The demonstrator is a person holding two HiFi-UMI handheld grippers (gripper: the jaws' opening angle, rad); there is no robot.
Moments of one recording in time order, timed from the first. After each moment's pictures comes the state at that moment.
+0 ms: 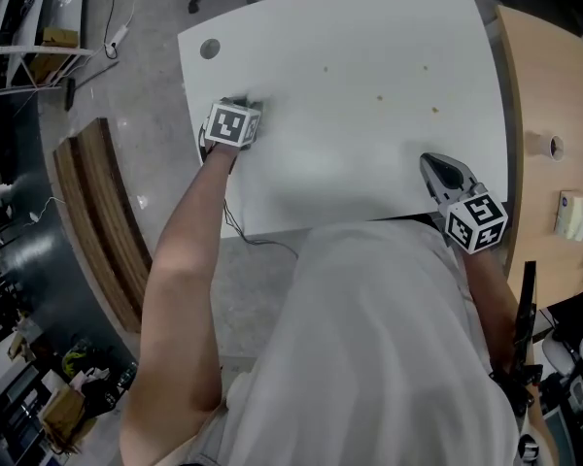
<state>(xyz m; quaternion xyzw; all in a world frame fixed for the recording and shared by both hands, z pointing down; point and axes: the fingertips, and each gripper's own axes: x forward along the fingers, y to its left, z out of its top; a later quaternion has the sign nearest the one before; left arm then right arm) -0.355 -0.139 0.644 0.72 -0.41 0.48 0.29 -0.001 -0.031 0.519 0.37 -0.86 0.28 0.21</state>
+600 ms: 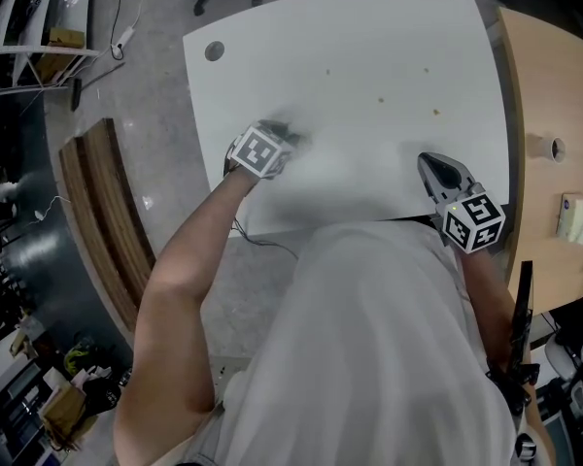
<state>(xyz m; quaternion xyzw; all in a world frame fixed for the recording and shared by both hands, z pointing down) -0.262 -0.063 0.634 0.79 -0.24 0.49 0.29 -0.007 -0.034 0.514 0.37 -0.86 0.28 0.20</state>
